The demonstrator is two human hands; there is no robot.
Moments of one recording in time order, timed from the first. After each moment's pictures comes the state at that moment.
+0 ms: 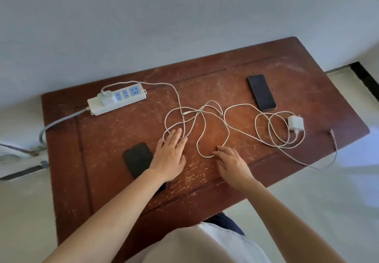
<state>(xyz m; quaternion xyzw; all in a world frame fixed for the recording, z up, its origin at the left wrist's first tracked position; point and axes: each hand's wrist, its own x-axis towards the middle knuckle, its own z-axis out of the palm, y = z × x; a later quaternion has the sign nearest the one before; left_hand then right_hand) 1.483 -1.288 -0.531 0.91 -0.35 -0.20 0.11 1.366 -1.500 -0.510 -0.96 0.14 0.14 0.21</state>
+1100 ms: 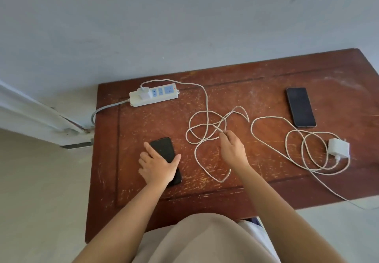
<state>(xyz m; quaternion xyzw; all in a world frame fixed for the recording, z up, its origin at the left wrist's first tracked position) 1.446 -1.246 -0.516 0.95 0.22 -0.20 0.13 1.447 -1.461 -0.479 -0.79 0.28 0.09 0.53</state>
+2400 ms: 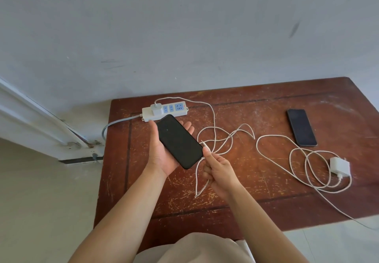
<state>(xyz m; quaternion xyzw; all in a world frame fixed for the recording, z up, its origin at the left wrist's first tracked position) 1.508 -1.231 -0.447 0.31 0.16 -0.23 0.91 1.429 -1.392 -0.439 -0.50 0.23 0.16 0.82</state>
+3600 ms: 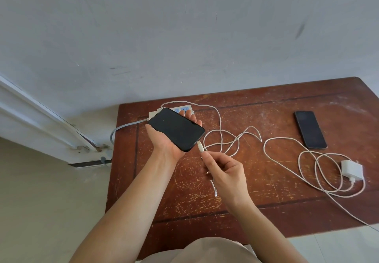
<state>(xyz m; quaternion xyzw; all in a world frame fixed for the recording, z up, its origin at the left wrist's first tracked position) 1.533 -1.239 -0.384 0.15 0.23 -0.23 0.94 1.407 -1.371 -0.379 -0.65 0.14 0.00 0.74</state>
